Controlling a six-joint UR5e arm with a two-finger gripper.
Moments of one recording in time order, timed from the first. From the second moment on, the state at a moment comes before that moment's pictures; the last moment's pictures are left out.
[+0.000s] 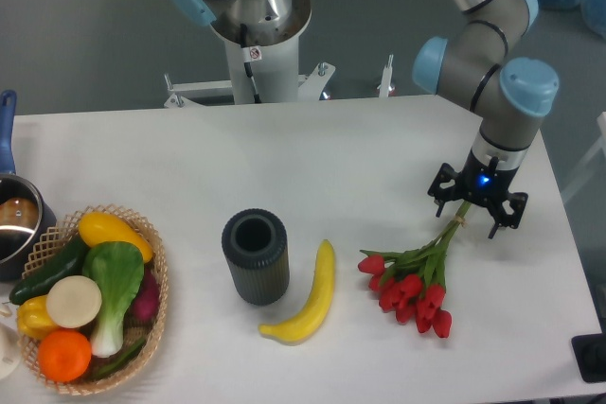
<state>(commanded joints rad) 2.86 -2.09 -1.71 -0.81 1.31 1.40</state>
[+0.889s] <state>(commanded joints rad) 2.84 -2.11 -1.71 -0.81 1.31 1.44</state>
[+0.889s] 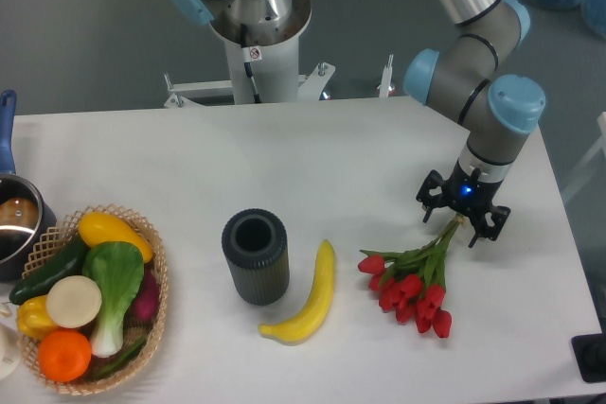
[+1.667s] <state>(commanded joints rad) 2.85 -2.11 -1.71 -0.82 1.31 1.43</state>
